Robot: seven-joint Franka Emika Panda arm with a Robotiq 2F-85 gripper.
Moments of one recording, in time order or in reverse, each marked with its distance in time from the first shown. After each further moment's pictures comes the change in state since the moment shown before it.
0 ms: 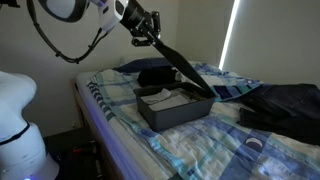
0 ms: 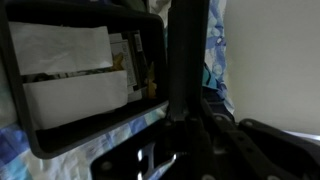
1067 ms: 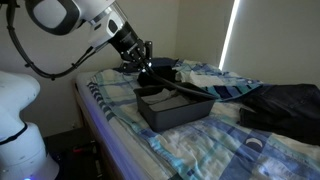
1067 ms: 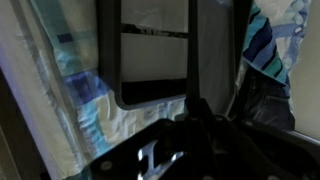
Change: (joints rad) arm -0.120 -0.053 0.009 -0.107 -0.265 -0.169 -0.010
